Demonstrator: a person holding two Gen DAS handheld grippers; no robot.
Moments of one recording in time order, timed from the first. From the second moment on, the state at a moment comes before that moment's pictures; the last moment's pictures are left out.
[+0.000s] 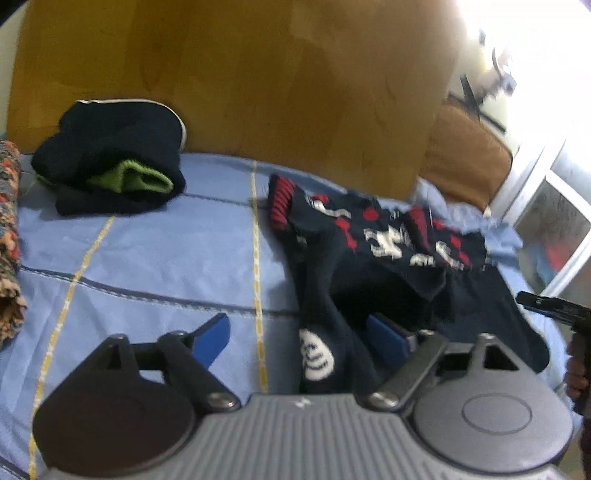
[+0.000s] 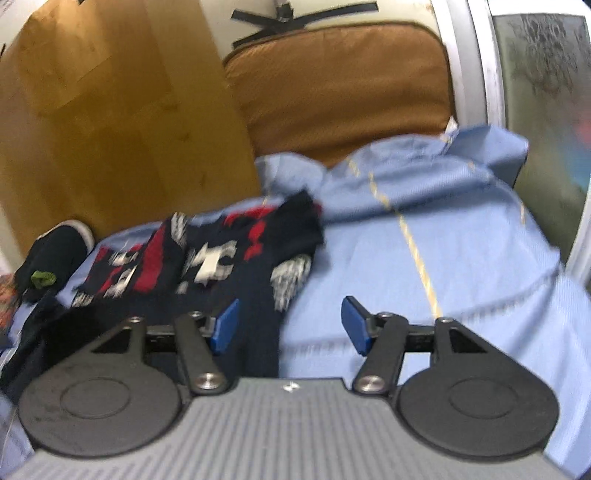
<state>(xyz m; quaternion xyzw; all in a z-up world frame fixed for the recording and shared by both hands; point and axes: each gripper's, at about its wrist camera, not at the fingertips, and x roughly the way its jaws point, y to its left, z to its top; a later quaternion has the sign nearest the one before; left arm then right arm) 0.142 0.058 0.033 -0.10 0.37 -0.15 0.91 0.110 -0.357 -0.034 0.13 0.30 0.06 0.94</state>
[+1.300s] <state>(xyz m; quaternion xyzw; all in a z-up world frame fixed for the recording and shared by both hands) 0.392 -0.085 0.034 0.04 0.39 -0.20 0.90 0.358 -0.251 -0.034 -0.05 0.38 0.17 0.91</state>
